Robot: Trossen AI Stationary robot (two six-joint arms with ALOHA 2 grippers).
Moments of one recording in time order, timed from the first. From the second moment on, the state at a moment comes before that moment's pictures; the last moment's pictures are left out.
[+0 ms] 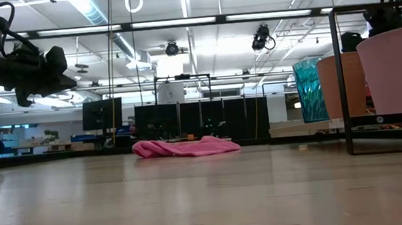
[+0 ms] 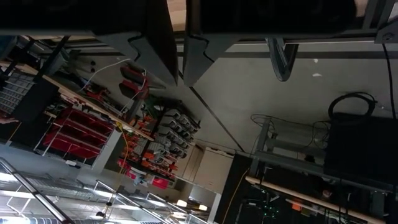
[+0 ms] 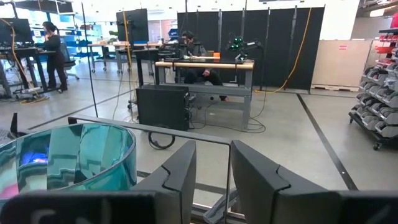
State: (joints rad) left arm 1.04 0.01 0.01 0.04 -0.08 -0.37; right arm -0.95 0.00 0.10 -0.07 0.32 0.00
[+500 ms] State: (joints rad) left arm 1.04 0.01 0.01 0.04 -0.08 -0.37; right arm -0.95 0.00 0.10 -0.07 0.32 0.00
